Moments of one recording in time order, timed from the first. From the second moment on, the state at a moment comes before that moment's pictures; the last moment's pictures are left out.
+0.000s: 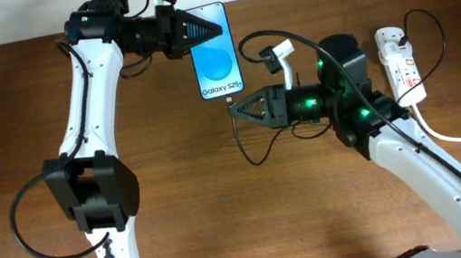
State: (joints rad) left arm -0.14 2.30 2.34 -1.10 1.53 -0.14; right arm 0.31 1.45 1.01 0.02 -1.04 0.66
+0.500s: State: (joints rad) left arm -0.16 2.30 2.34 -1.10 1.53 -0.14; right arm 0.31 1.45 1.01 0.02 -1.04 0.67
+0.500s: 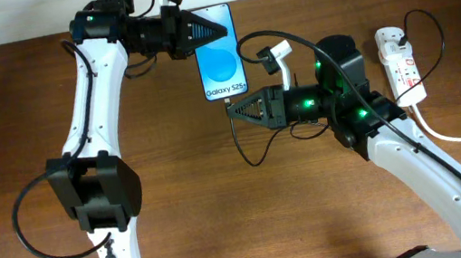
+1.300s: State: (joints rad) left arm -0.16 2.30 2.34 -1.10 1.53 -0.15; right arm 0.29 1.45 1.01 0.01 -1.03 0.67
